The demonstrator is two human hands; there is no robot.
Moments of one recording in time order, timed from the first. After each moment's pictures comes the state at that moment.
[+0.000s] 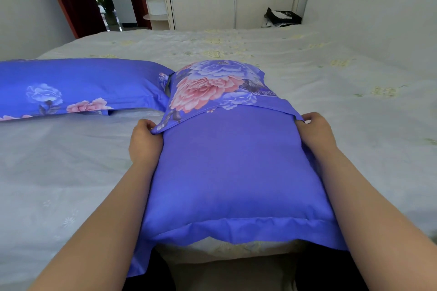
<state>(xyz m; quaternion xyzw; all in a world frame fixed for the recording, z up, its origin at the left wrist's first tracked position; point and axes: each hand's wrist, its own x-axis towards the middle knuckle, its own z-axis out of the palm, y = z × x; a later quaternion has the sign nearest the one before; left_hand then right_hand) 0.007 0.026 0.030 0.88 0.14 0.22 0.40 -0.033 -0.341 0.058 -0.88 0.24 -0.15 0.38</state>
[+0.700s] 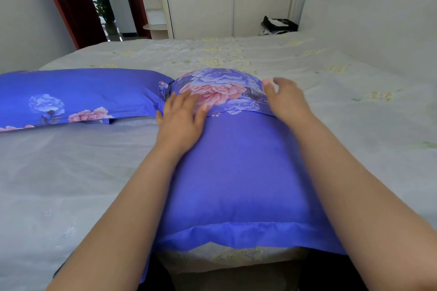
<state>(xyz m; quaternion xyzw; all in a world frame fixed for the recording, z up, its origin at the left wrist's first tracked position) -0.015 -0.042 0.104 0.94 -0.10 0.22 0.25 -0.010 -0.280 0.140 -0.92 0.11 -0.20 0.32</state>
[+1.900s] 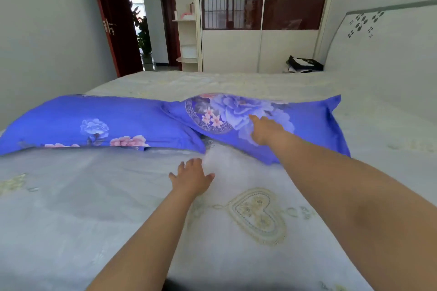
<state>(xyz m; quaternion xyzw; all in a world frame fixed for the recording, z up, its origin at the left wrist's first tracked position) 0.015 0.009 0.063 0.98 0.06 -0.01 0.16 0.110 -0.199 0.139 -1.00 -0.01 -0.02 0.01</state>
